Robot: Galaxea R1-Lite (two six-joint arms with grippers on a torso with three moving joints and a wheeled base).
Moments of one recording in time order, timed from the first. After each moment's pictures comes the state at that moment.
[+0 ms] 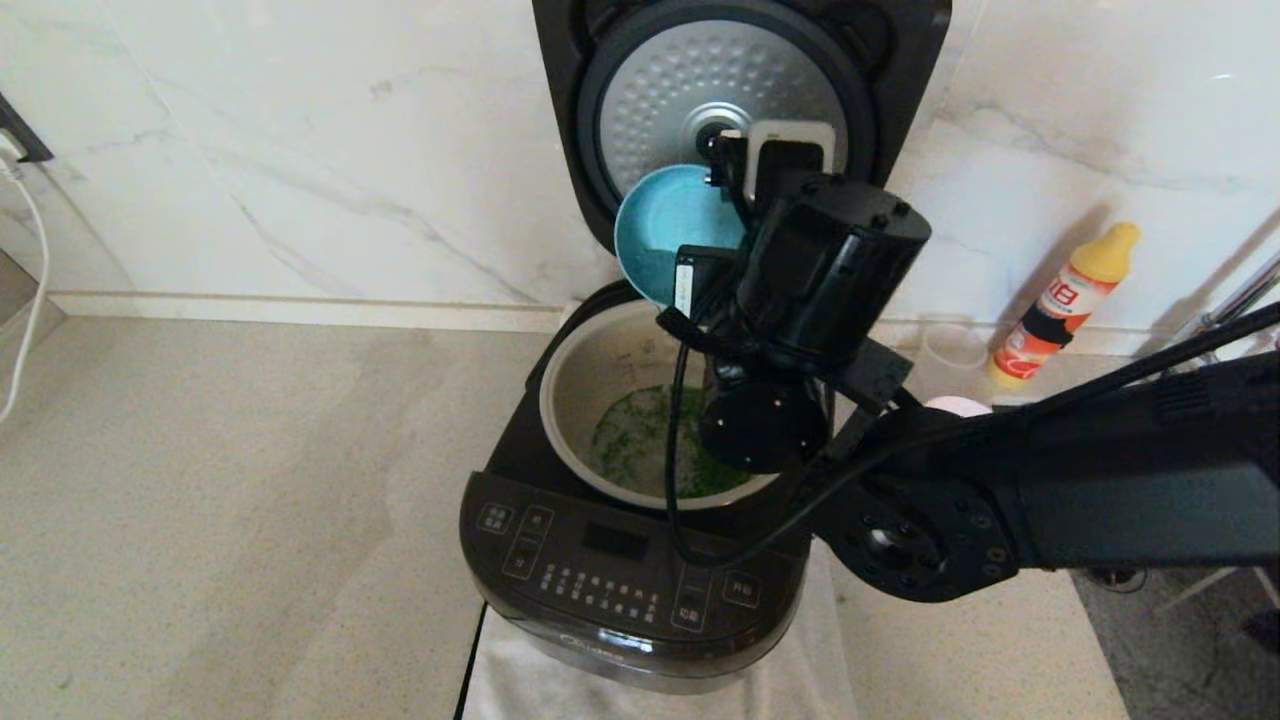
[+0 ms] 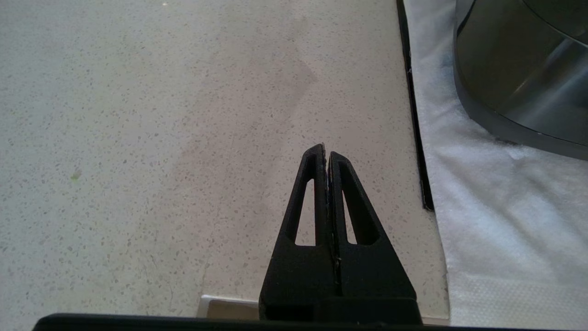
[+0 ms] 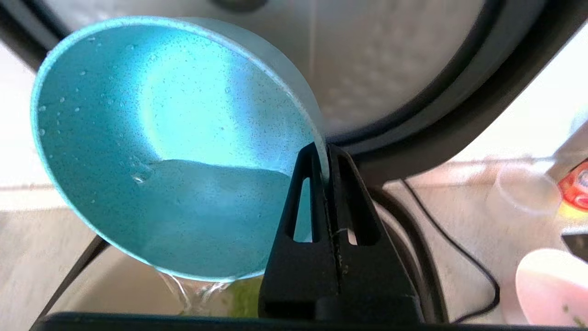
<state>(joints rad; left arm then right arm) -0.02 0.00 -0.02 0.05 0.00 0.00 0.87 2.04 -1.47 -0.98 -1.01 -0.18</state>
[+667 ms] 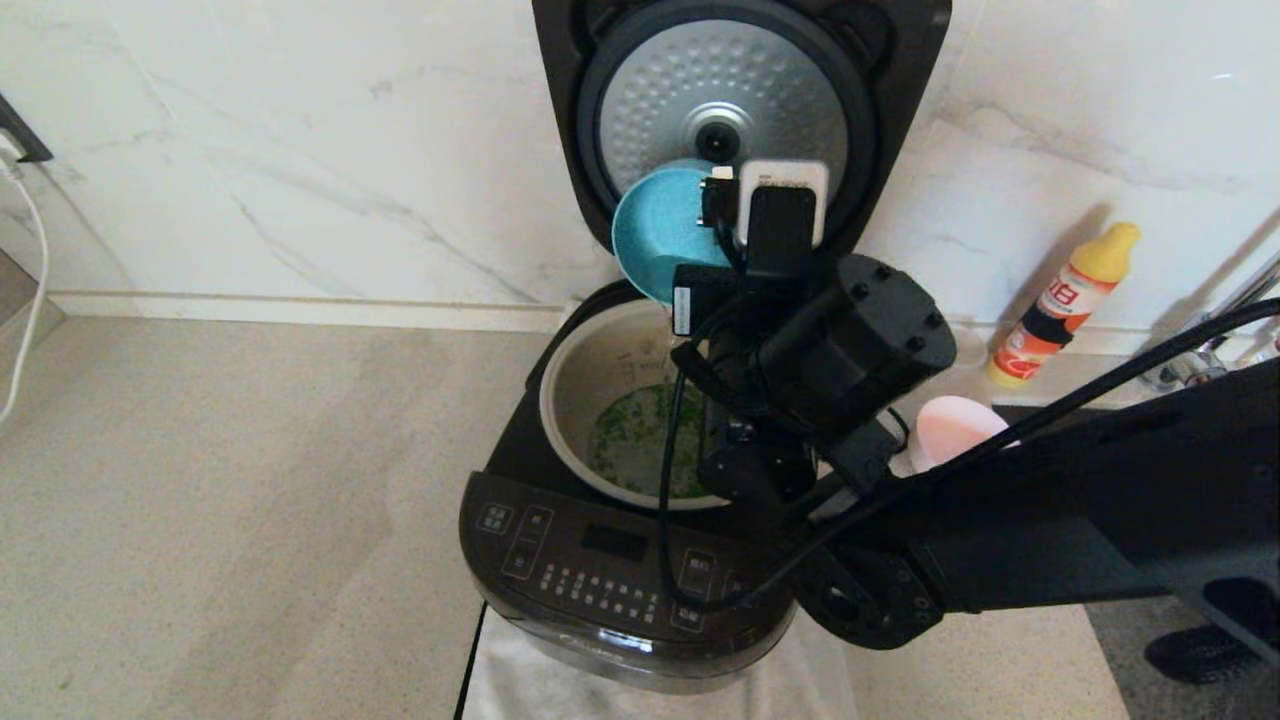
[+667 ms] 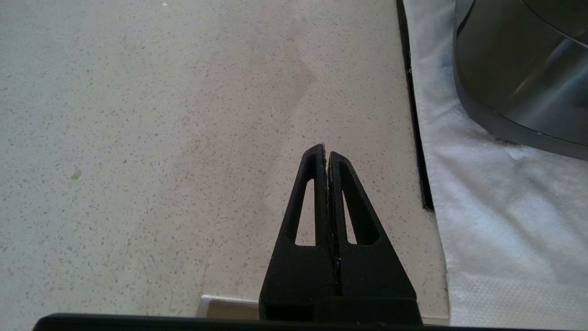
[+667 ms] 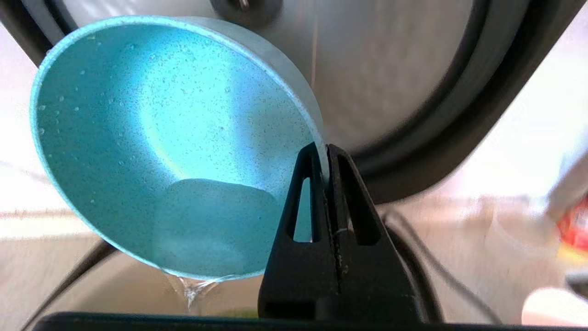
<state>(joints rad) -0.02 0.00 -0.02 0.05 0.00 0.00 0.87 2.12 -1.37 -1.43 -0.93 -0.45</state>
